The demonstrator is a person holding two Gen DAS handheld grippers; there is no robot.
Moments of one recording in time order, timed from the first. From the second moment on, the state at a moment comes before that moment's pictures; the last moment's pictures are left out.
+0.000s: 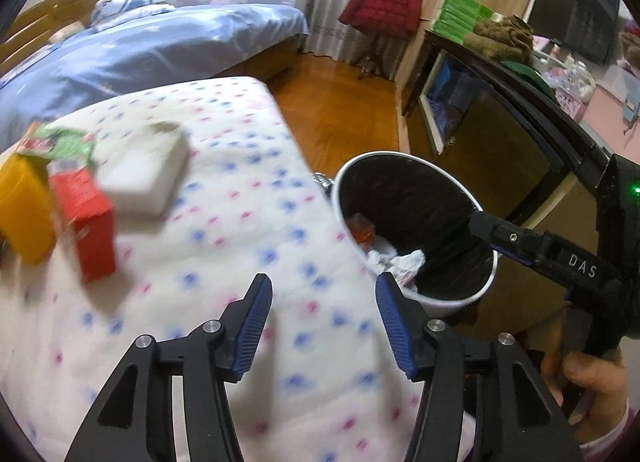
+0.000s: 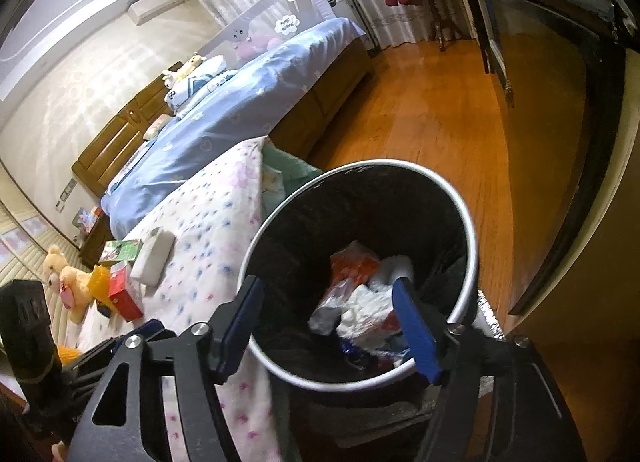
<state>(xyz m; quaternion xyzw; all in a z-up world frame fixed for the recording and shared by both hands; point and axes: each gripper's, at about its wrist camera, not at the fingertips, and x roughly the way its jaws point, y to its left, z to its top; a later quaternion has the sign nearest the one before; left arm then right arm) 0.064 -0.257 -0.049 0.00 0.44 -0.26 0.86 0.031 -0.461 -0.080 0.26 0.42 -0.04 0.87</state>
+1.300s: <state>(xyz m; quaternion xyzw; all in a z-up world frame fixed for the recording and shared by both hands) 0.035 -0.072 -0.037 -0.09 0.43 -0.11 0.89 0.069 -0.299 -0.082 0.16 0.45 0.09 0.87</state>
